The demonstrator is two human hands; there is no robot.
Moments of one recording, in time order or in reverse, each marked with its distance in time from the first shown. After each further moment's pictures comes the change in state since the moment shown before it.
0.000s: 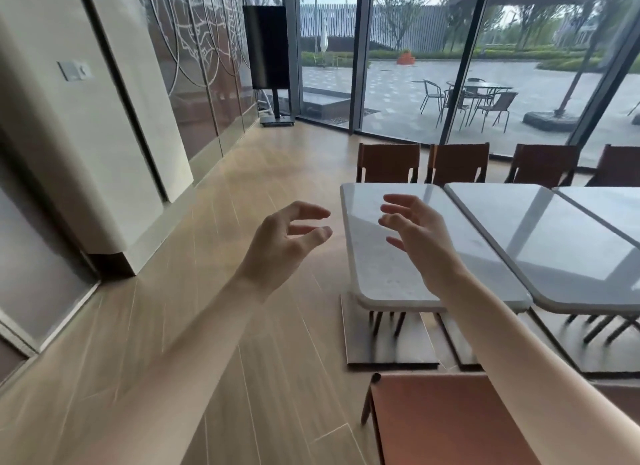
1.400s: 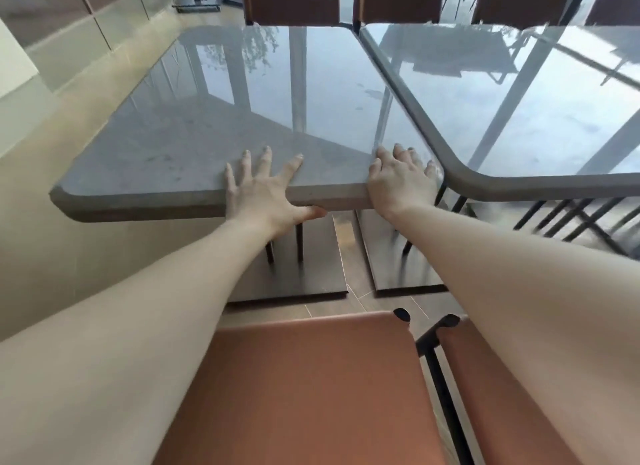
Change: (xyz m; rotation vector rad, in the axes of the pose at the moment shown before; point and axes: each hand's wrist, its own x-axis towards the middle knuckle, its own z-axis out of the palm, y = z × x) left_hand 0.181 -0.339 0.599 1.130 -0.268 -0.172; right_hand 0.221 0.547 -0.366 -1.191 0.019 0.163
